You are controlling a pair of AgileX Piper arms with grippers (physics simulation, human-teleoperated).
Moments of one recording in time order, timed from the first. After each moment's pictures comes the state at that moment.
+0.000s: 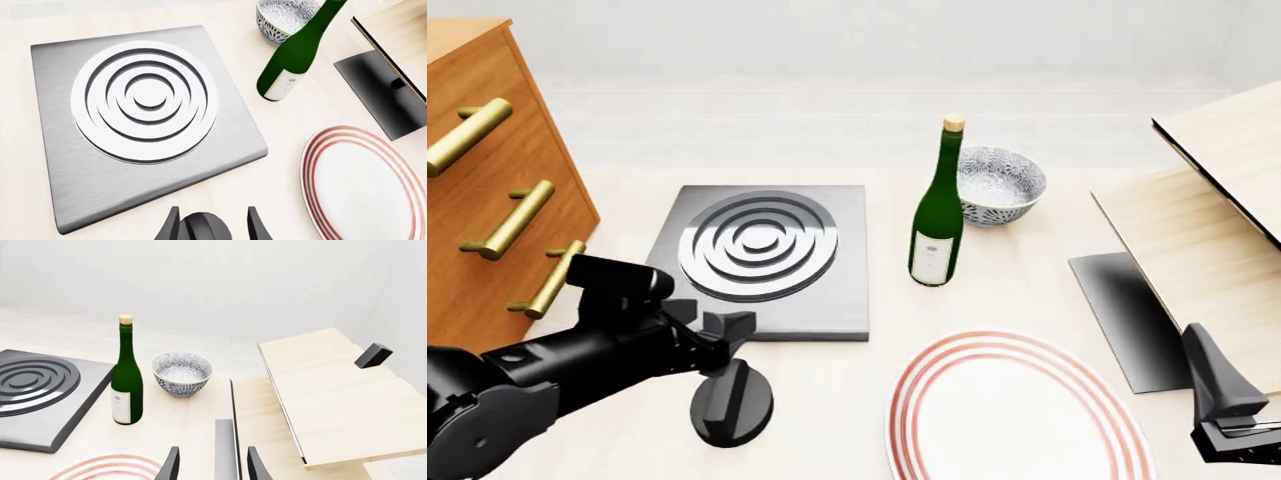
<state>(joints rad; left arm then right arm) -0.54 1.18 -0.36 -0.19 -0.25 0.02 0.05 0.00 0.00 -0.15</state>
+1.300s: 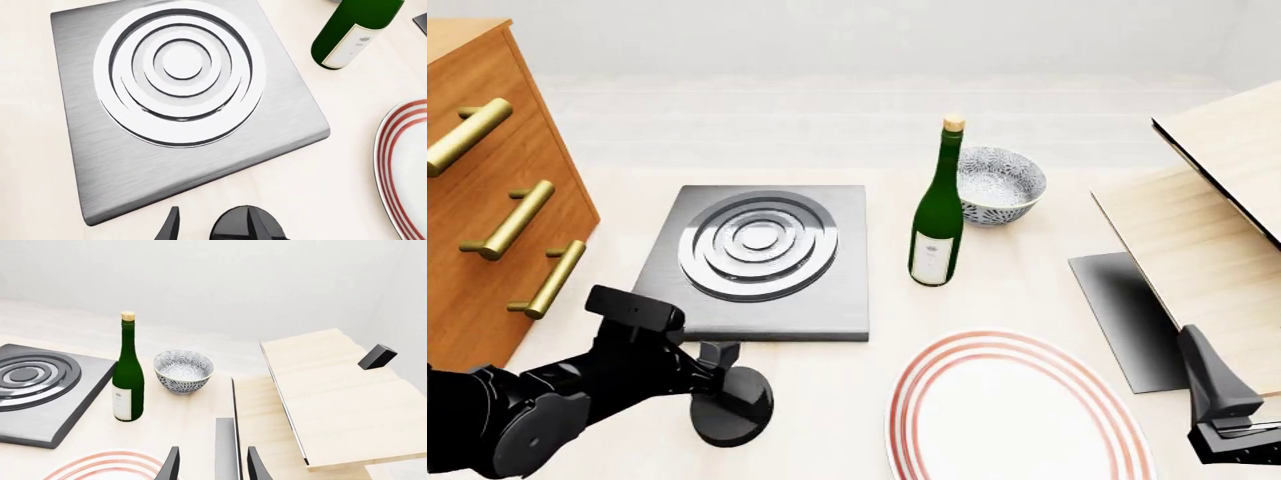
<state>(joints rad) -0.43 1.45 -0.28 -0.42 -0.10 0.03 0.06 0.00 0.00 -0.17</state>
